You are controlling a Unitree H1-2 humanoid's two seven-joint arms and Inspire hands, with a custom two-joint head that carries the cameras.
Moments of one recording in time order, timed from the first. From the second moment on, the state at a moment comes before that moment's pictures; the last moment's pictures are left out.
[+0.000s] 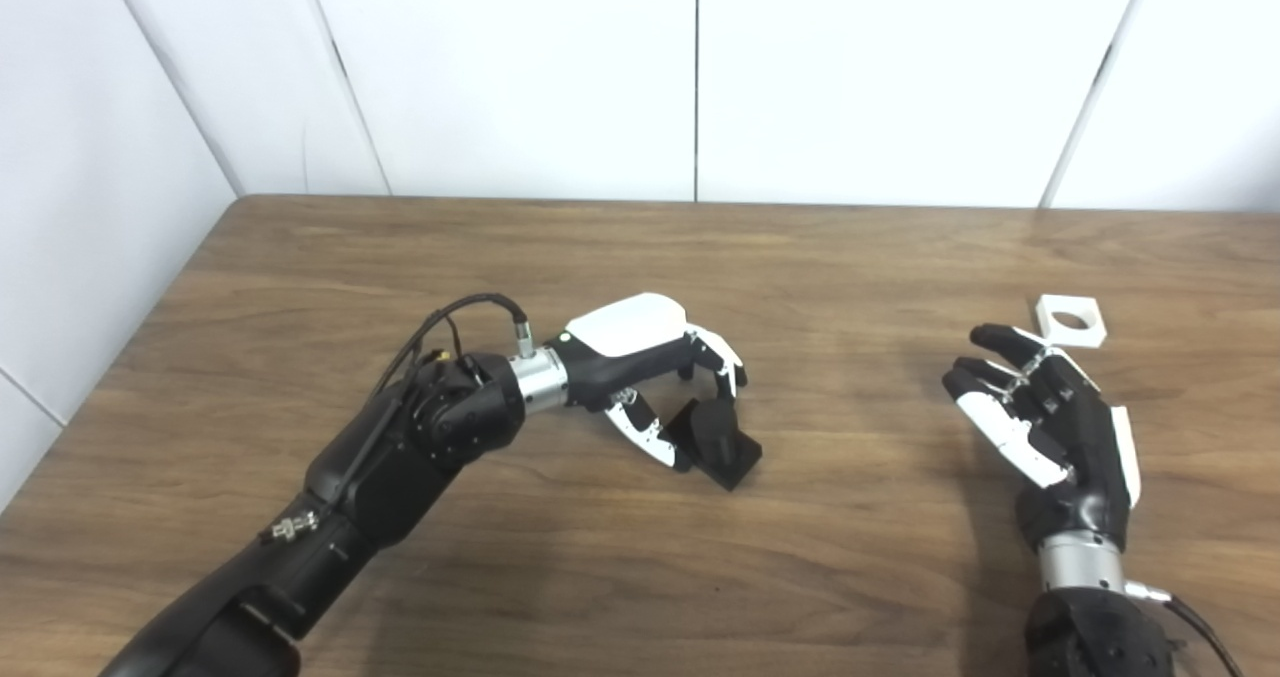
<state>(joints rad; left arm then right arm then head) -0.56 0.42 -0.50 0.29 0.49 -0.44 -0.36 -0.03 0.02 -0.10 -0.17 0.06 0.09 -0.10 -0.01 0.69</state>
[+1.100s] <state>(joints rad) -0.55 0.45 -0.57 0.30 0.44 -0.46 -0.29 -0.36 -0.44 -0.08 -0.21 -0.40 0.22 -0.03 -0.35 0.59</state>
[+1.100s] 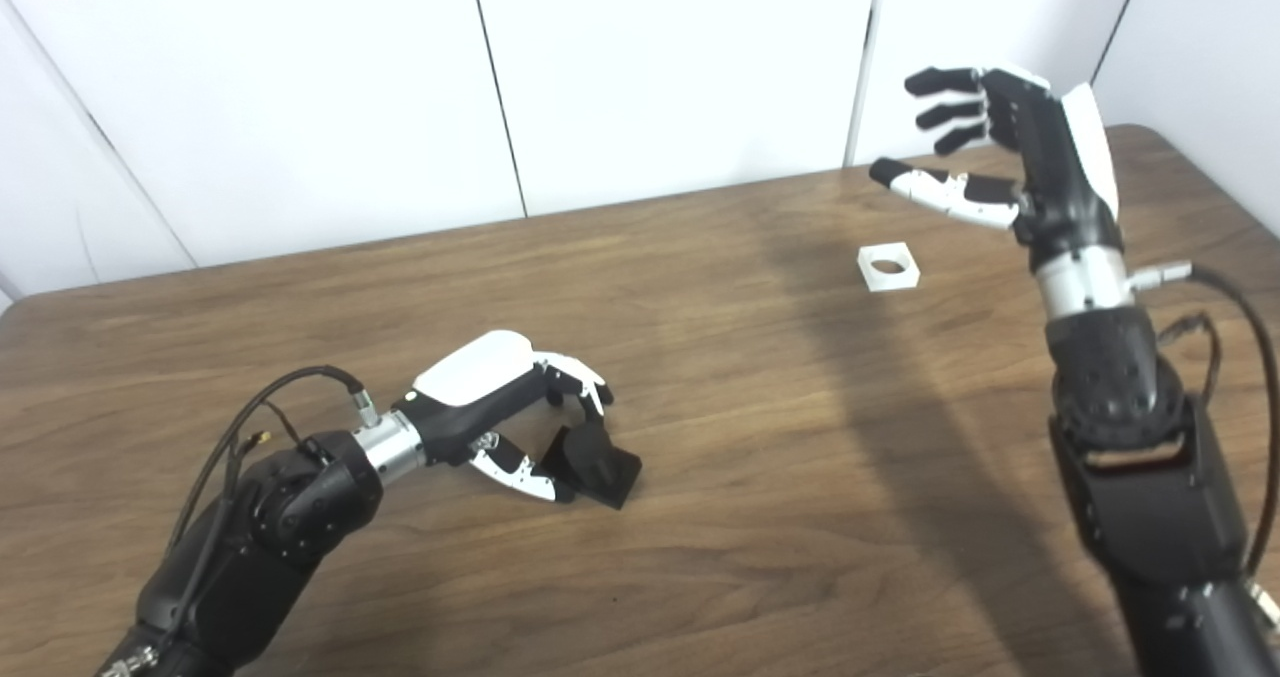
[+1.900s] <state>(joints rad) -0.55 0.48 -0.62 0.30 0.41 -0.46 -0.22 -0.70 -0.65 0.20 0.36 -0.55 0.22 0.30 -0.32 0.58</state>
